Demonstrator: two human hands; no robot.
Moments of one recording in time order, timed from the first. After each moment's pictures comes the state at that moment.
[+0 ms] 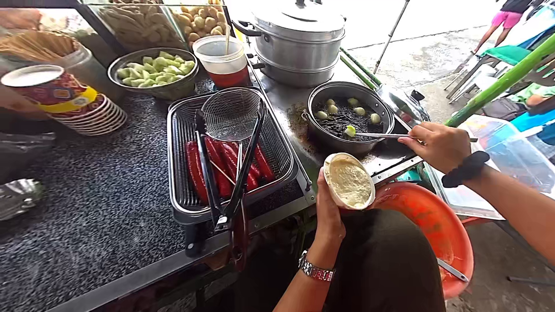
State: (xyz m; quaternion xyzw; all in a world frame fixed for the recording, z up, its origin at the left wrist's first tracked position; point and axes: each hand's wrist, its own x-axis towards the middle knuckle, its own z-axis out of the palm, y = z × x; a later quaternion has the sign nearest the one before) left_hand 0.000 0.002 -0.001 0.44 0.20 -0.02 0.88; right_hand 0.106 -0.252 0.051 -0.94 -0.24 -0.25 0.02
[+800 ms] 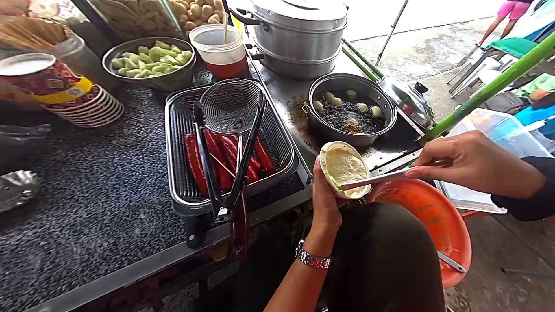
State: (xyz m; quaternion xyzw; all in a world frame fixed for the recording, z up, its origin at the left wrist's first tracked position) left_hand 0.003 0.009 0.005 0.44 0.19 -0.01 0.88; right_hand 0.043 -0.230 0.108 -0.90 -0.37 -0.05 0.23
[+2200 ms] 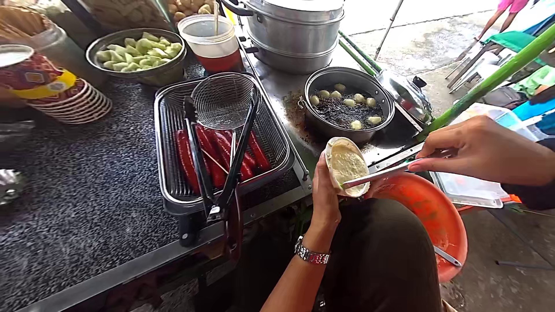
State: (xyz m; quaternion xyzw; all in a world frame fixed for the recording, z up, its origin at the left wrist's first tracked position) left_hand 0.004 0.004 -0.001 0.49 0.15 -0.01 0.86; right_hand 0.048 -0.232 0.129 -0.91 -0.38 -0.04 0.16
